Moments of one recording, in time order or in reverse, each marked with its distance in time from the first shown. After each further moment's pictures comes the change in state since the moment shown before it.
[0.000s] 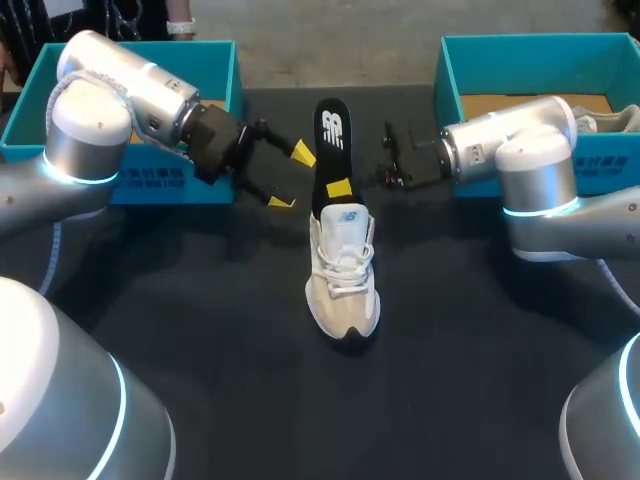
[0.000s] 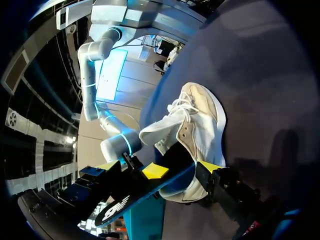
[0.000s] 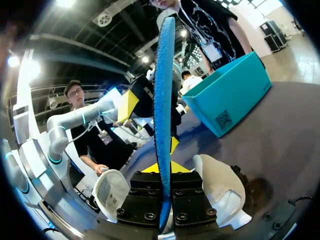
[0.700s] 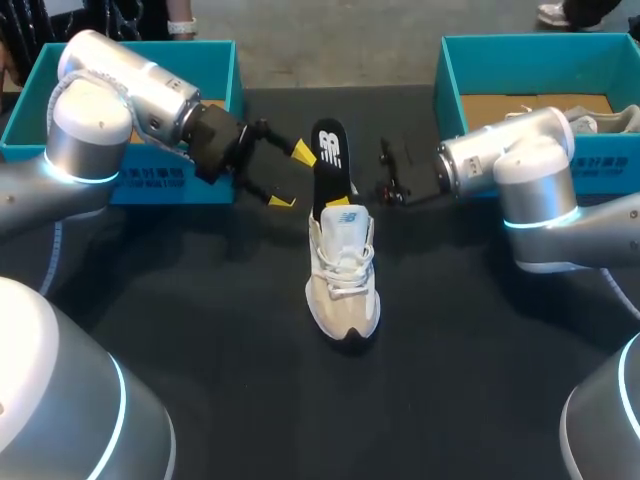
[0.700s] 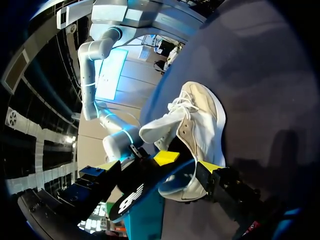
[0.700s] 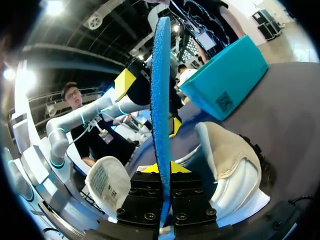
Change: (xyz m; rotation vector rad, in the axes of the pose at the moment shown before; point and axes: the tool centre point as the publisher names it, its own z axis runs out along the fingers) left arm 0.001 0.003 0.000 0.000 0.001 -0.004; right arm 0.005 -0.029 0.008 0.039 0.005 0.083
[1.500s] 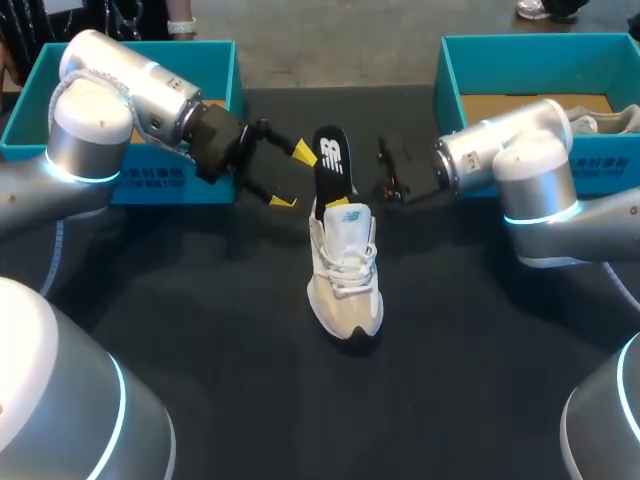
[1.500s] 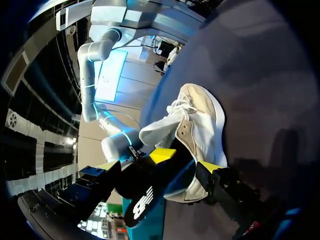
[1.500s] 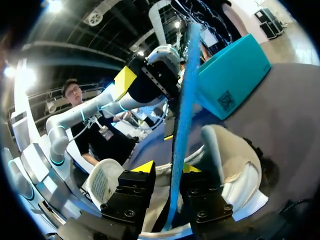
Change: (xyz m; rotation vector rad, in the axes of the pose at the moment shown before) left arm -0.001 -0.001 0.001 0.009 -0.003 0.010; right arm 0.002 0.005 -0.001 0.029 -0.005 -0.022
